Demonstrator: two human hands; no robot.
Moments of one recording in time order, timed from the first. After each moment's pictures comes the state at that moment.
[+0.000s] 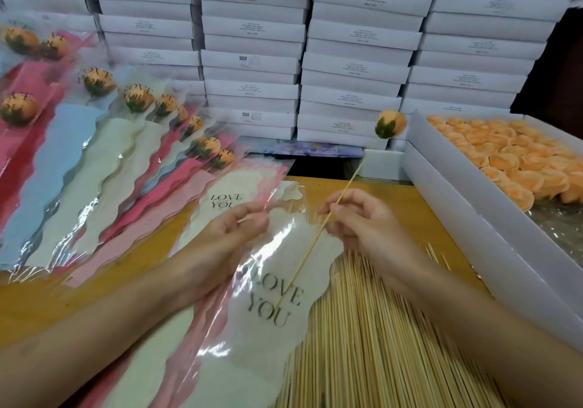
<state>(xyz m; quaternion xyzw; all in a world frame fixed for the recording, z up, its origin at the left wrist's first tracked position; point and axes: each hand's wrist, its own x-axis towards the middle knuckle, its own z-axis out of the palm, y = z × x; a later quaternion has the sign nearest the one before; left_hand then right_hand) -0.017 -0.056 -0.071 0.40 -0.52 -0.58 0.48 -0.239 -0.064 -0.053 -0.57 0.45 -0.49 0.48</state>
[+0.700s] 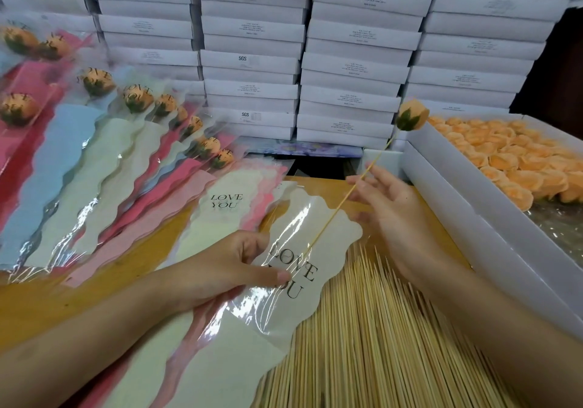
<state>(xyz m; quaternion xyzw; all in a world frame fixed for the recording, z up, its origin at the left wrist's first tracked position) -0.017 -0.046 -0.066 0.38 -0.66 -0.58 0.28 -0.255 -0.085 -0.053 -0.54 0.44 -0.60 0.40</state>
